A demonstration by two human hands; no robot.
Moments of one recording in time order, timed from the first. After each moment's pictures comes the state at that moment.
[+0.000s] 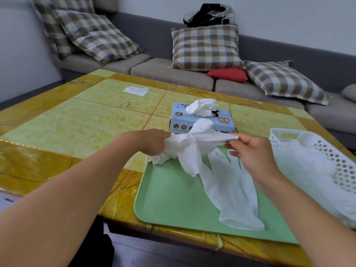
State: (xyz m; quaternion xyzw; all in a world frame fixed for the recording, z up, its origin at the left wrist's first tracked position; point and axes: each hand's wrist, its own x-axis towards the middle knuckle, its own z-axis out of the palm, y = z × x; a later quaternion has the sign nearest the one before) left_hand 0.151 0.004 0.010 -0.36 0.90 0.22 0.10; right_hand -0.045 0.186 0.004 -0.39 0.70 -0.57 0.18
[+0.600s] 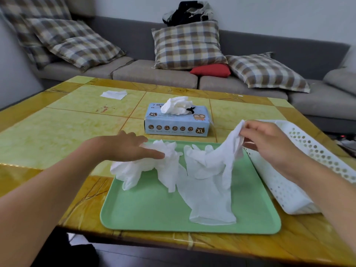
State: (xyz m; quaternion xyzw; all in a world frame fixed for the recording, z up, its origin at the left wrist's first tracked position) left_hand 0.145 0.030 0.026 -0.40 0.88 0.20 0.15; right_hand -0.110 0.247 0.050 -0.45 0.72 -0.48 0.22
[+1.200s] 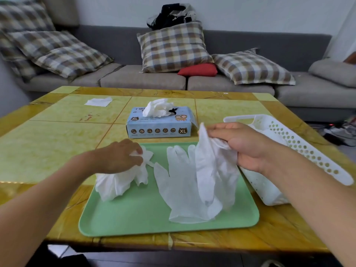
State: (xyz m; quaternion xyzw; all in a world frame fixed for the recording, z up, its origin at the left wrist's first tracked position) left_hand 0.124 0.047 0.013 -0.38 0.91 0.15 0.09; right_hand -0.103 0.251 0.062 -0.30 0.62 -0.56 0.45
